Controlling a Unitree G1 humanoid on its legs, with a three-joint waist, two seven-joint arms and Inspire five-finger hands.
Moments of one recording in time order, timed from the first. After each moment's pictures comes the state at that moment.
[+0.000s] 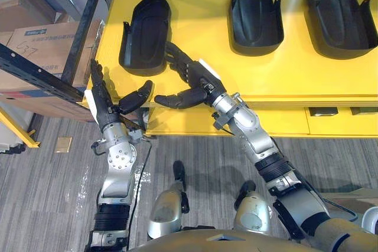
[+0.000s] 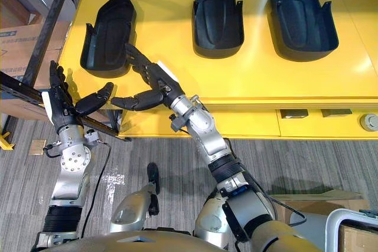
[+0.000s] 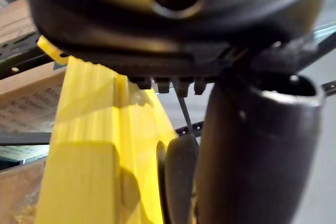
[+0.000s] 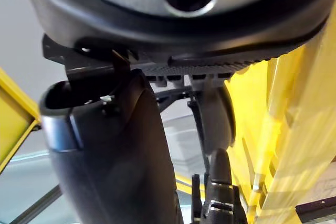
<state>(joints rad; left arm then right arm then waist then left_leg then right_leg) -0.06 0.10 0.05 -0.07 0.05 -0.08 0.51 -0.54 -0.16 0.34 0.30 0.30 -0.19 0.30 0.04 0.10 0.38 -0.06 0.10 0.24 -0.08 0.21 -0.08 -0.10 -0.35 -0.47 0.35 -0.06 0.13</state>
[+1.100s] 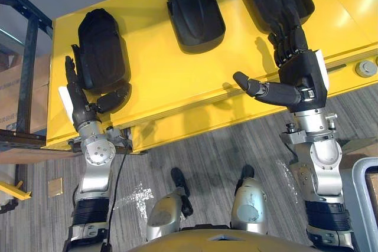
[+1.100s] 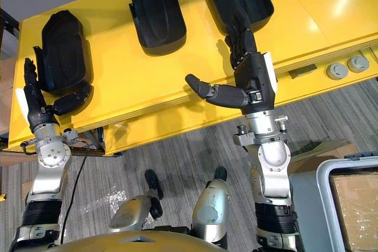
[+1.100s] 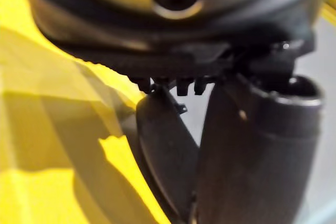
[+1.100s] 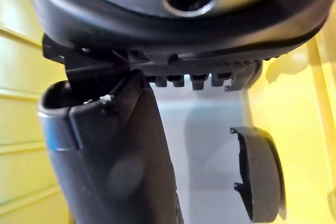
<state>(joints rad) -0.11 0.26 0.18 0.06 0.13 -0.08 0.47 -0.06 -0.28 -0.15 -0.26 0.30 -0.29 0.23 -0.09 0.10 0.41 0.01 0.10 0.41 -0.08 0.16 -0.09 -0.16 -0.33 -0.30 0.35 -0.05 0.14</state>
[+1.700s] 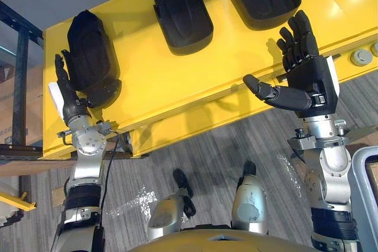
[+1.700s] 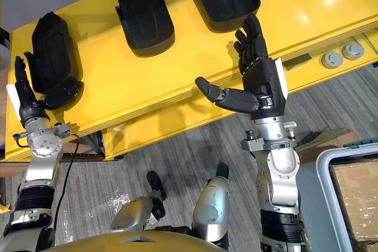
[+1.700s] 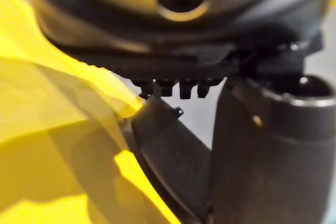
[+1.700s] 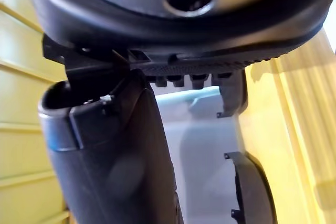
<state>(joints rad) -0.21 0.34 0.22 0.23 0.13 -0.08 0.50 -0.02 -0.28 -0.19 -0.28 0.34 -0.27 0.26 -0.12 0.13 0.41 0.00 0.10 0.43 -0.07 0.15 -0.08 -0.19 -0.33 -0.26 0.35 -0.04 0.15</state>
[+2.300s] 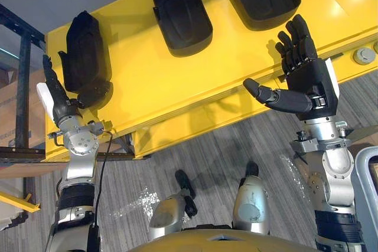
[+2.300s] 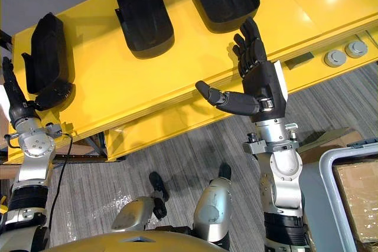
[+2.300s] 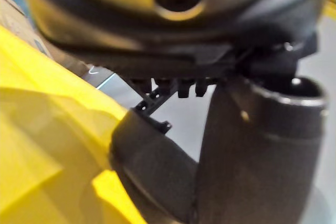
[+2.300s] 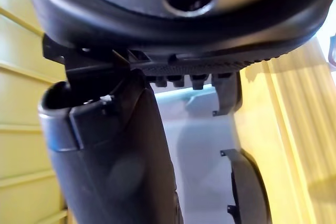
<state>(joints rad) -0.17 0.37 0.26 0.16 0.13 -0.09 0.48 0.03 -0.31 -0.18 -0.28 0.36 -0.27 0.27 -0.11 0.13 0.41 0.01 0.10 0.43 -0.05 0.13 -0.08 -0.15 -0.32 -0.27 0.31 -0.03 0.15</state>
